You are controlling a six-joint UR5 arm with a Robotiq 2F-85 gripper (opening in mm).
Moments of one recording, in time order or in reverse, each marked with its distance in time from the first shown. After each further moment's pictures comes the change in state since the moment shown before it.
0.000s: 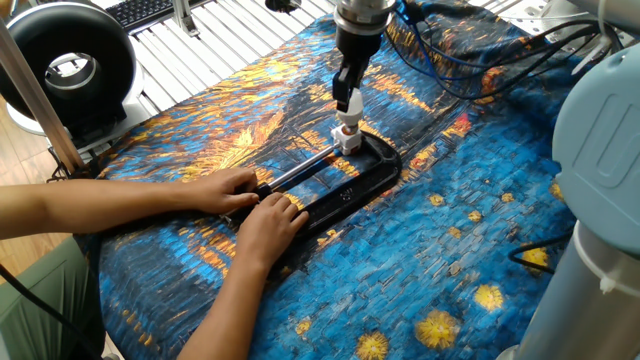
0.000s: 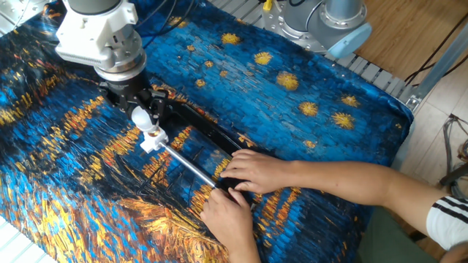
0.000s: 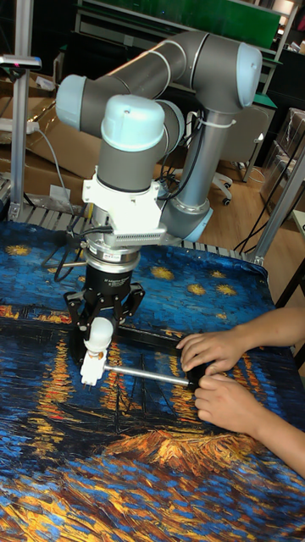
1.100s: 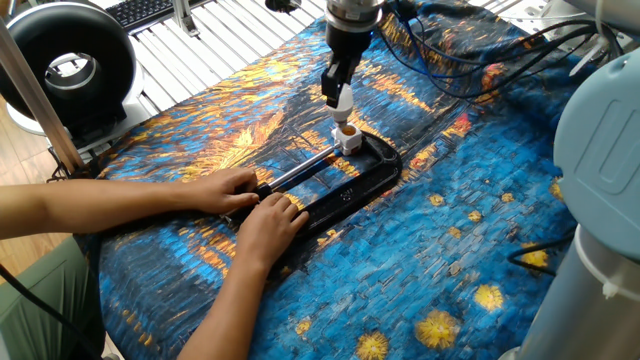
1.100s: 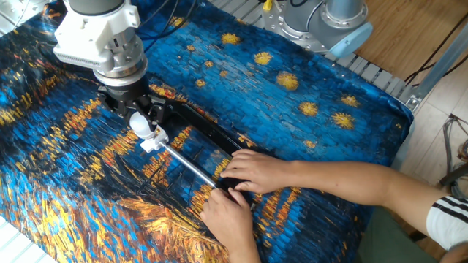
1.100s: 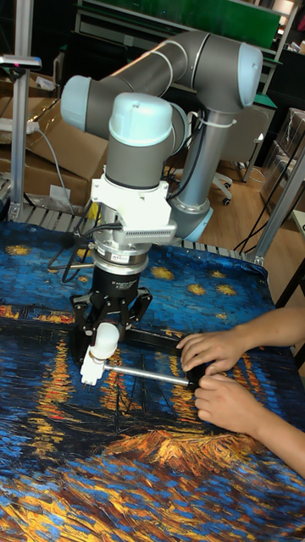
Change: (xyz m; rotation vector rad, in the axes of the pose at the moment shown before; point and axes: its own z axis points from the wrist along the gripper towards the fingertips) arm -0.030 0.008 -0.005 -0.005 -0.080 0.004
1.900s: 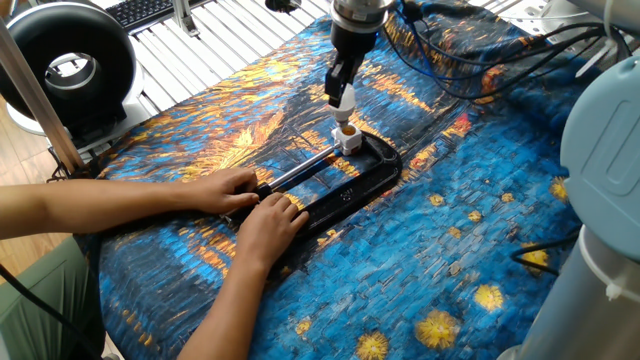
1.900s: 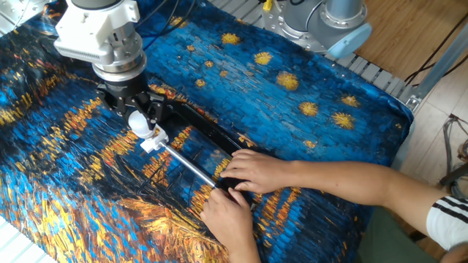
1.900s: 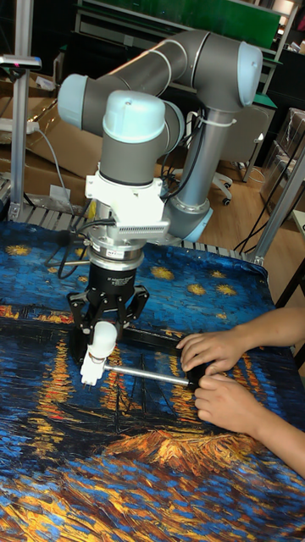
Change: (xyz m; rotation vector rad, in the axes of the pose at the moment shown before) arm 0.013 -0.004 0.000 0.000 0.004 0.008
